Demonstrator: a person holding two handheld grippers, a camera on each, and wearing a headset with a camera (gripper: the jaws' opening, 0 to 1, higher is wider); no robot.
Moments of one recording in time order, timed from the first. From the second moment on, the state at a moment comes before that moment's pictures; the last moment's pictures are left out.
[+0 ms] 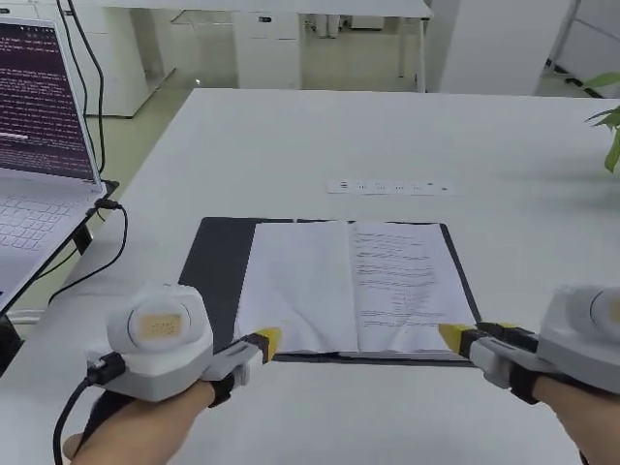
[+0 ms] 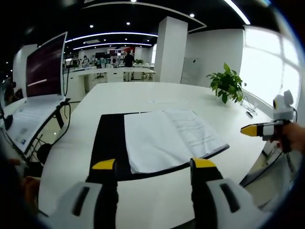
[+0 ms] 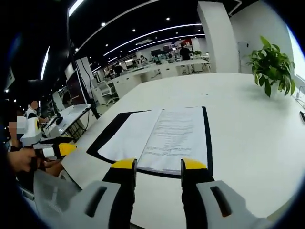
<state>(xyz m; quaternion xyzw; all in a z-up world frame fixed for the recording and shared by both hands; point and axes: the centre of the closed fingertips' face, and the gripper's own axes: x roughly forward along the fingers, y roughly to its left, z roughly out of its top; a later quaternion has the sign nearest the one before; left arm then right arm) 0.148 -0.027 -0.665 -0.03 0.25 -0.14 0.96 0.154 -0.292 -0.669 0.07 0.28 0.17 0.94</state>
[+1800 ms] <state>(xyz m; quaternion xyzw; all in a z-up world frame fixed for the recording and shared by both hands) 0.141 -0.033 -0.650 0.03 0.26 -0.19 0.95 0.140 -0.296 -0.662 0.02 0.24 0.20 0.95</state>
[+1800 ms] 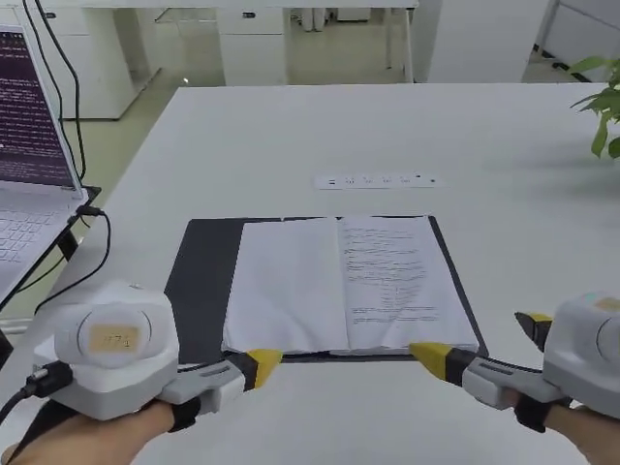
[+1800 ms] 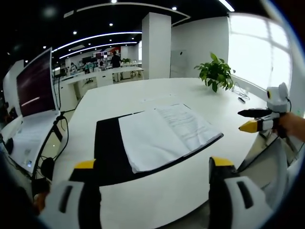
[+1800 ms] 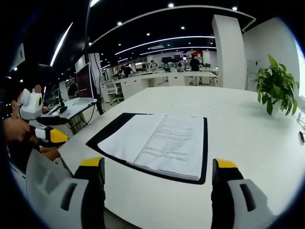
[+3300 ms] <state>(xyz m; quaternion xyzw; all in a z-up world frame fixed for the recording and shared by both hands) 0.213 -0.197 -0.704 0.09 0.22 -0.37 0.90 0.136 -0.313 -0.646 0.00 0.22 0.17 0.96</state>
